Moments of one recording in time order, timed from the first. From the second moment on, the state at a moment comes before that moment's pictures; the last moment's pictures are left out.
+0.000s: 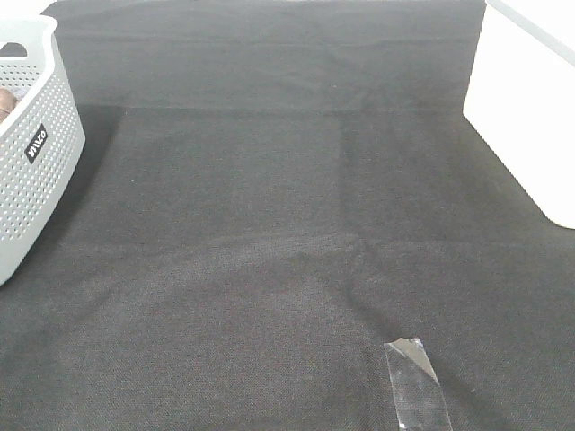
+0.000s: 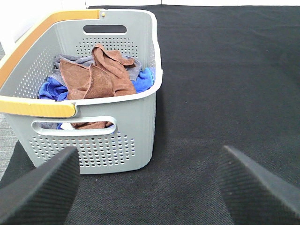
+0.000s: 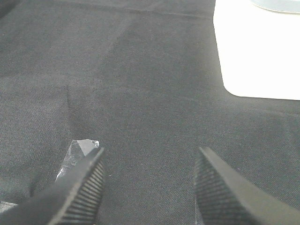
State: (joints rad) left arm 0.00 0.00 -0.52 0.01 0.91 -0.01; right arm 0.14 0.00 -0.50 0.02 1.05 -0.04
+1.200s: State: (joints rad) left arm 0.00 0.67 -0.94 0.01 0.96 -0.01; right arm 0.14 0.00 -0.50 0.02 1.05 -0.04
